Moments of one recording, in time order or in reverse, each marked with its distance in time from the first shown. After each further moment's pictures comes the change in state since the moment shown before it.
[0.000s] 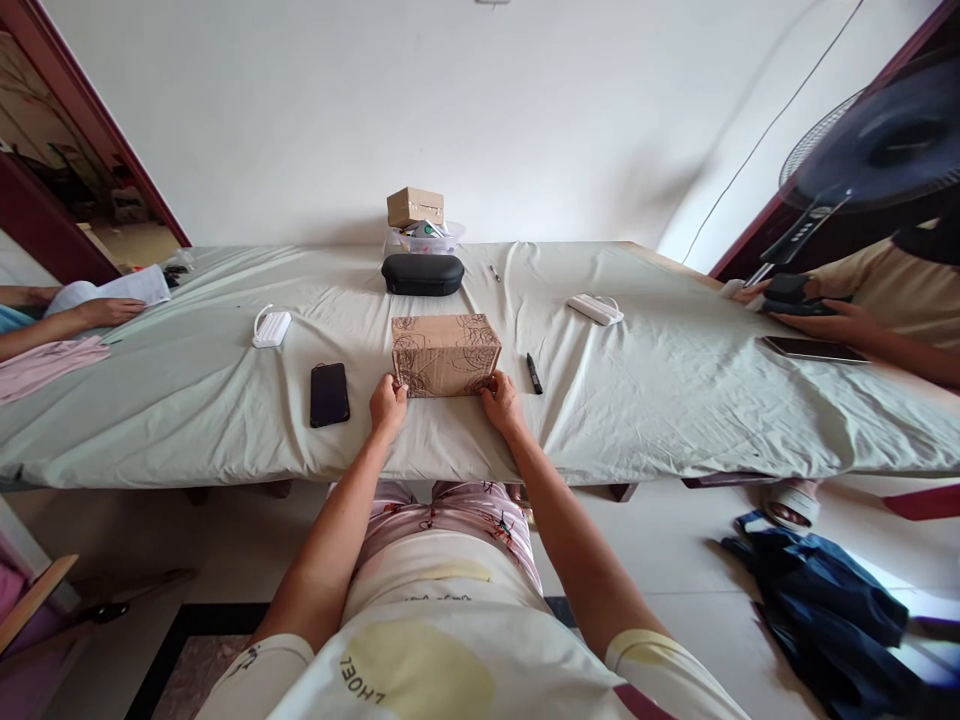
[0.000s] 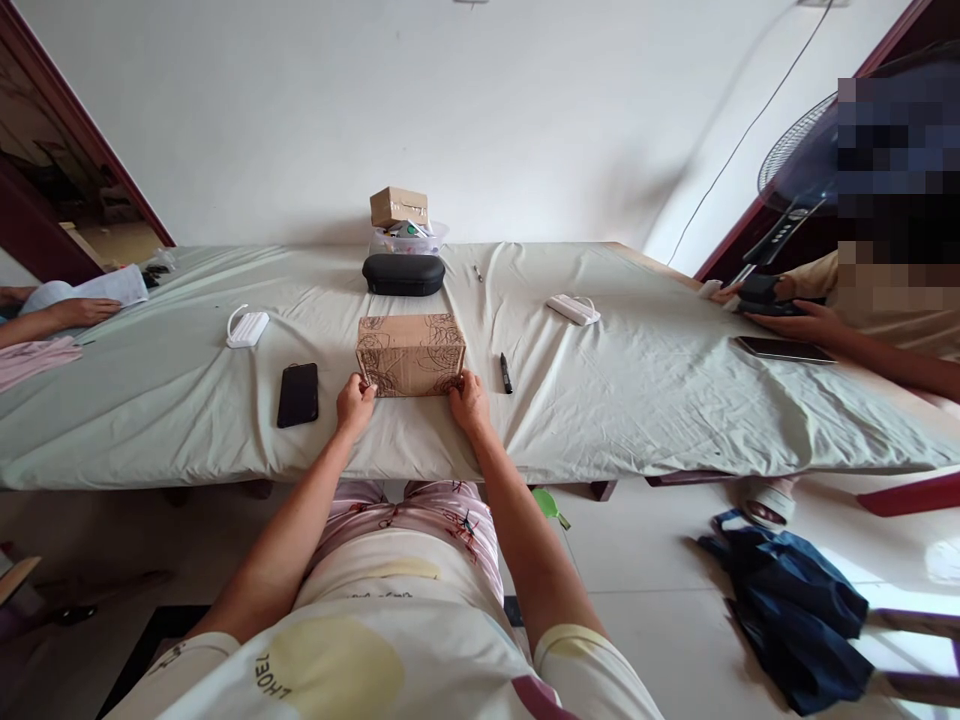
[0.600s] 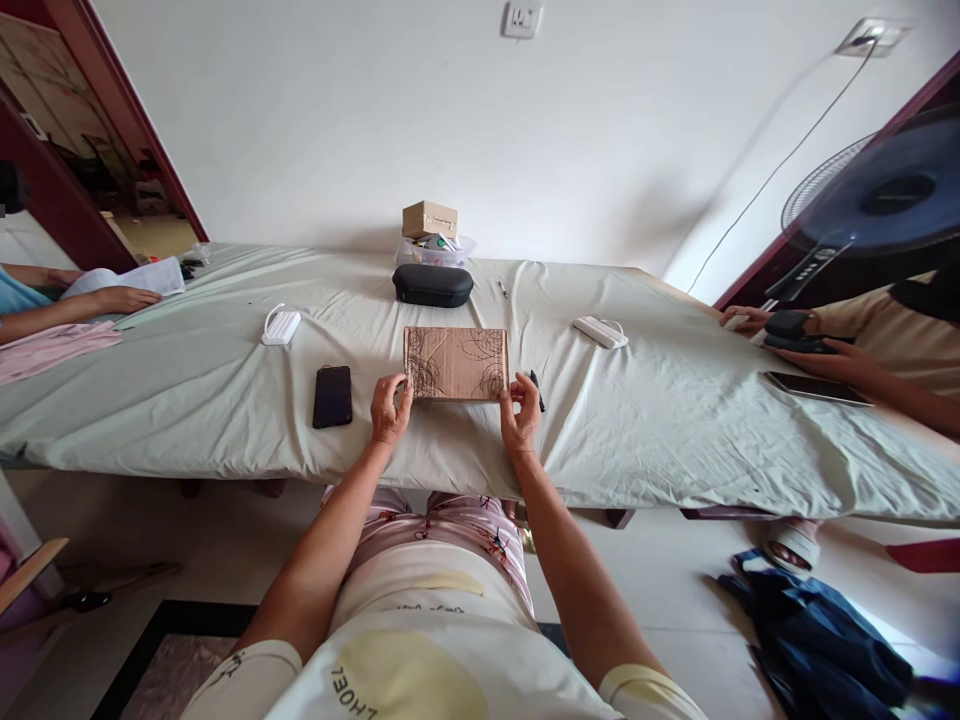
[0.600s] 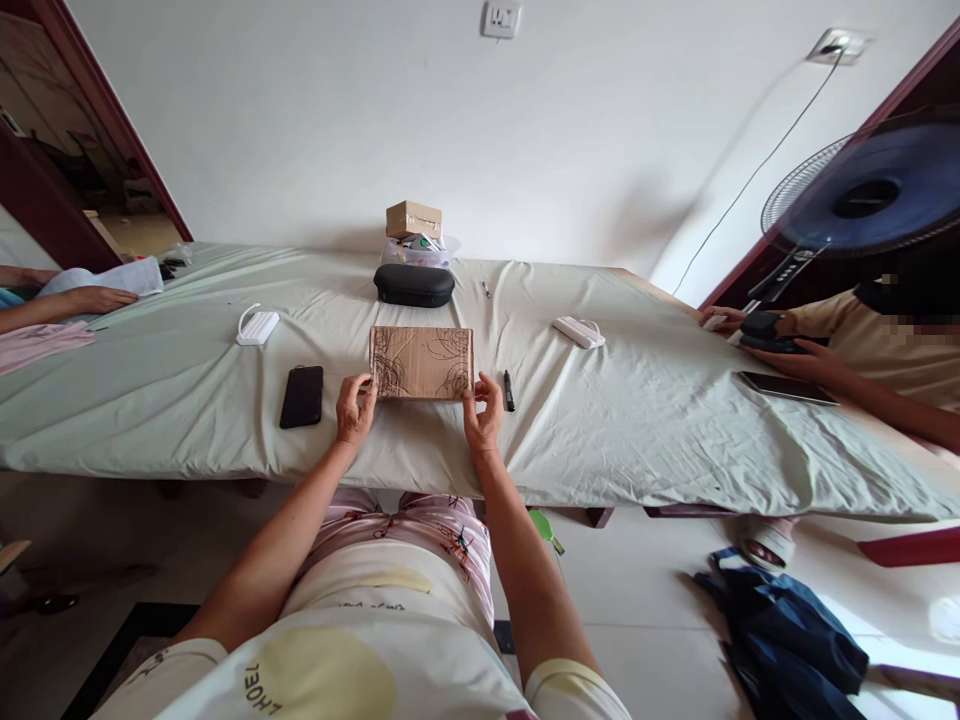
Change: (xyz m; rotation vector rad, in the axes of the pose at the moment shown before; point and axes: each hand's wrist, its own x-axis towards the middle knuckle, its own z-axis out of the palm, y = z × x) left_hand -0.014 0.007 -0.008 -0.233 0.228 0.378; right_hand -0.006 -0.036 -0.031 0.297 0.285 -0.141
